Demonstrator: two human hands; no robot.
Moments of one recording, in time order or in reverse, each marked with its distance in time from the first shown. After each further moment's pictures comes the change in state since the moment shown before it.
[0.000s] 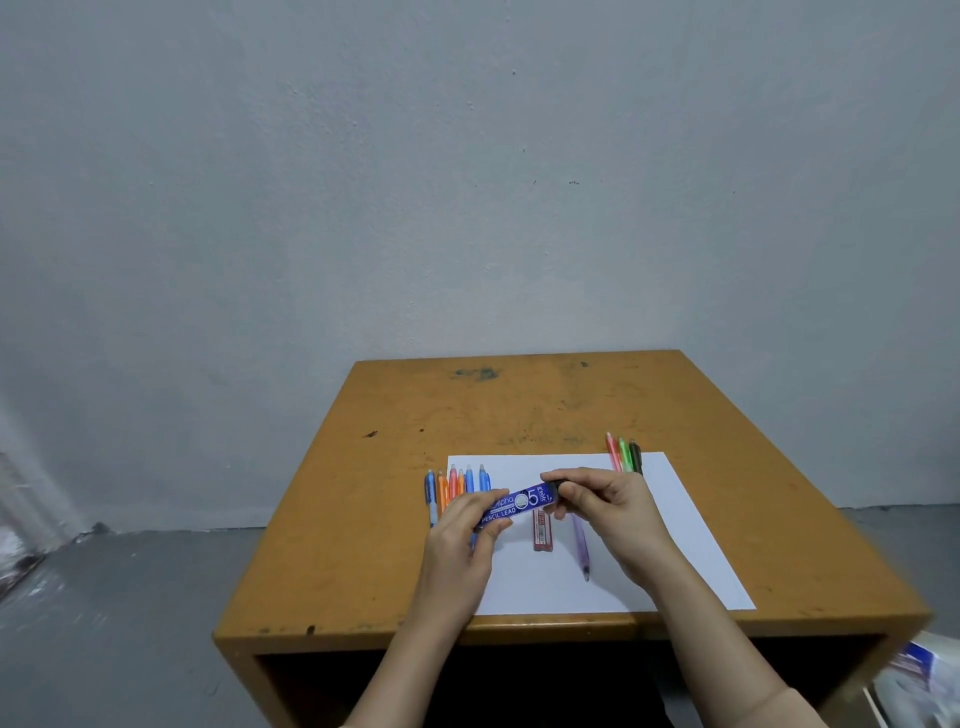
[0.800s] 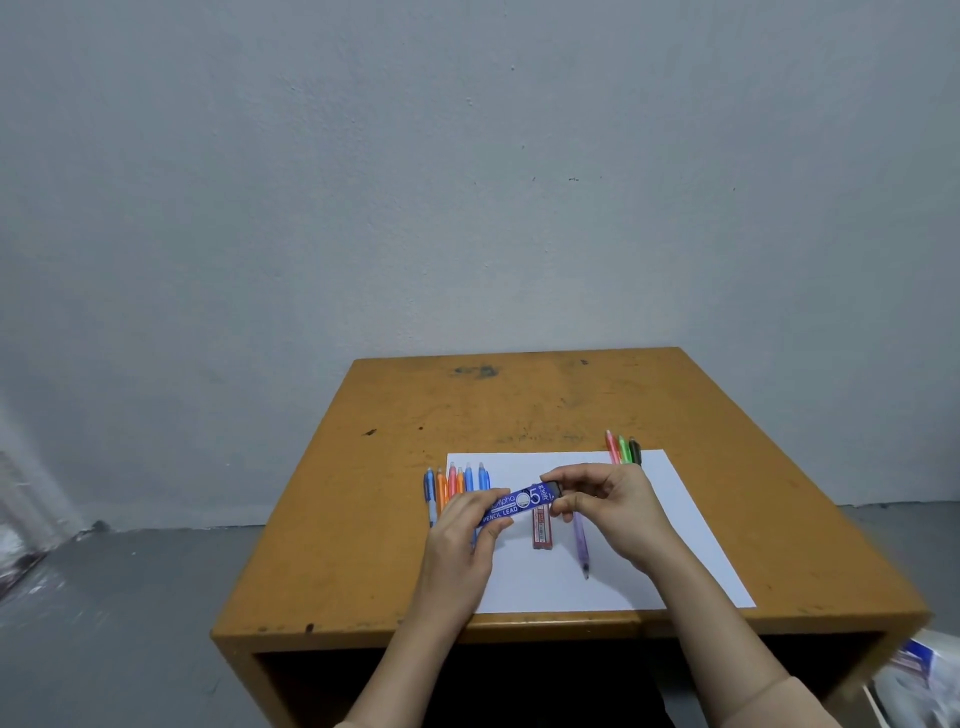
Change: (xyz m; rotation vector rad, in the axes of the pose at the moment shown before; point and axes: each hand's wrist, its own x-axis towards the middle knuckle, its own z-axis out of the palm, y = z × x) left_hand 0.000 -0.001 0.001 0.068 0.011 0.054; right_hand 0.007 -0.003 -0.006 -0.158 -0.064 -0.030
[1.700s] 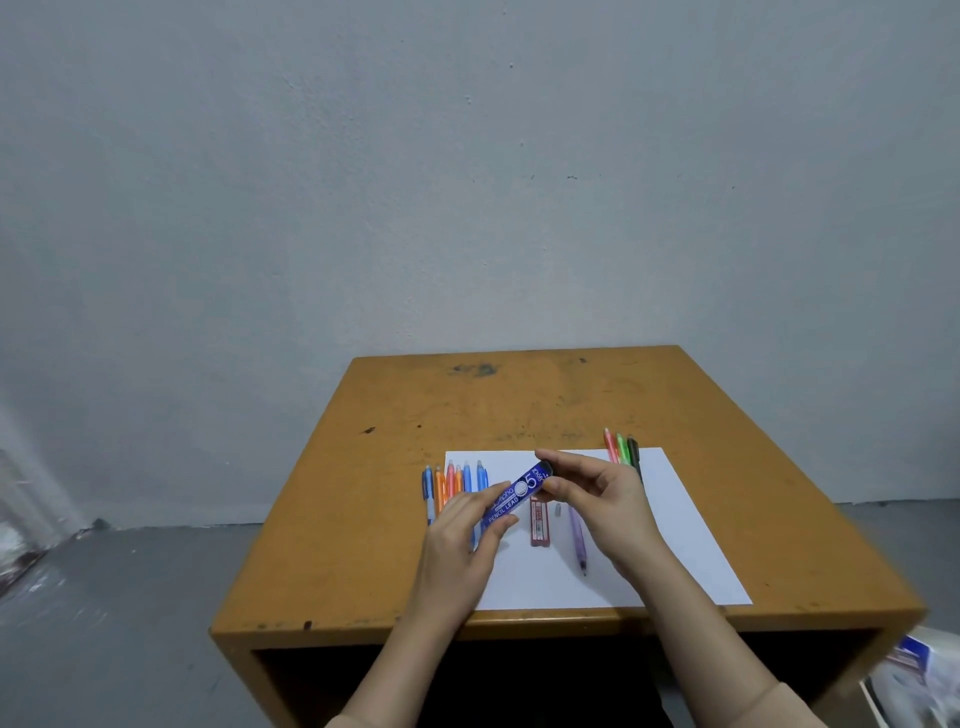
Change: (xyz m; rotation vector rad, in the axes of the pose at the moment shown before) left_hand 0.000 0.002 0.000 -0.036 0.012 0.046; right_hand -0.006 -0.006 0.014 0.209 0.074 -0.006
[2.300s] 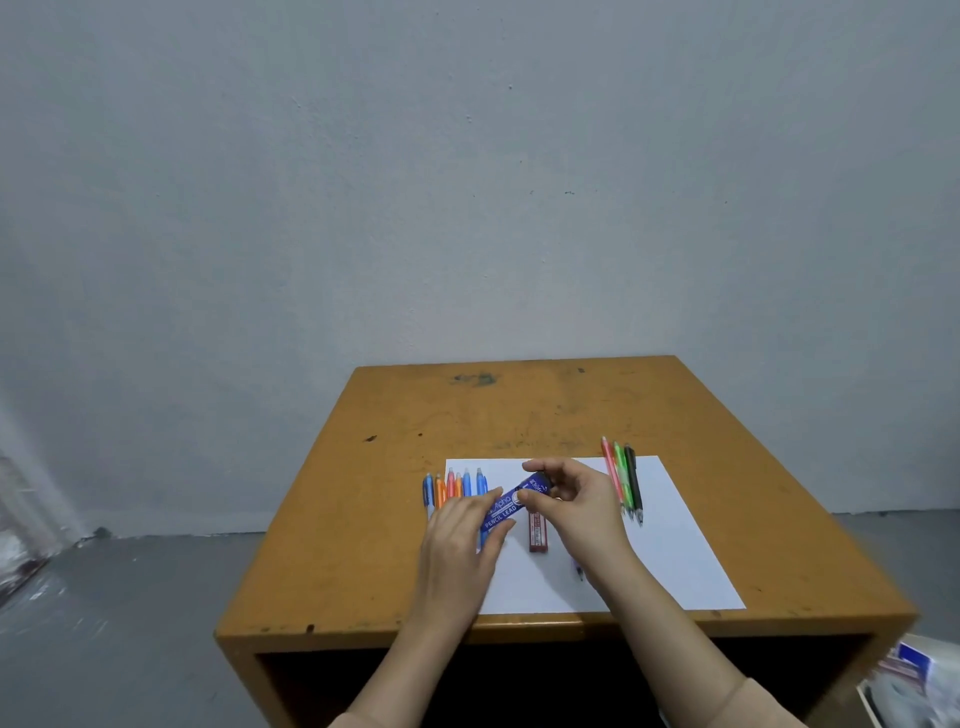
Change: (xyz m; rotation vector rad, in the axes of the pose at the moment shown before) left_hand -0.001 -0.005 0.007 0.241 0.065 0.054; right_hand 0.002 0.005 0.021 -0.074 0.109 0.000
